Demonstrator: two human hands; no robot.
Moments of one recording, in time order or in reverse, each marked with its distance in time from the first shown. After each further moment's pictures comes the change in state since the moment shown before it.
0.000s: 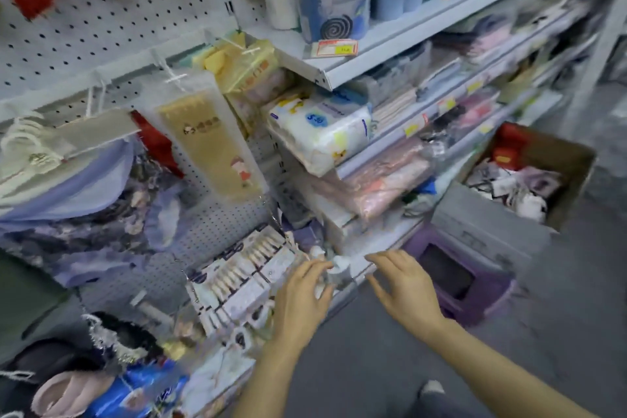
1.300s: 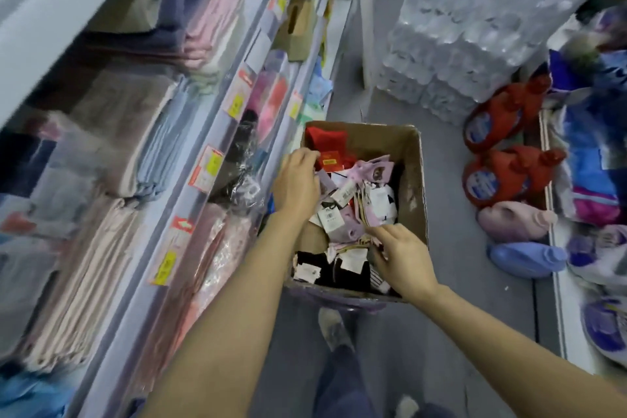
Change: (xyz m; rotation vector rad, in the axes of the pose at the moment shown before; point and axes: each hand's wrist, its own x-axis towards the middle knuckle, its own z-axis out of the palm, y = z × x) left_hand 0.478 0.294 0.395 0.049 -0.388 0.510; right_hand 0.075 0.437 -0.058 -0.255 -0.055 0.764
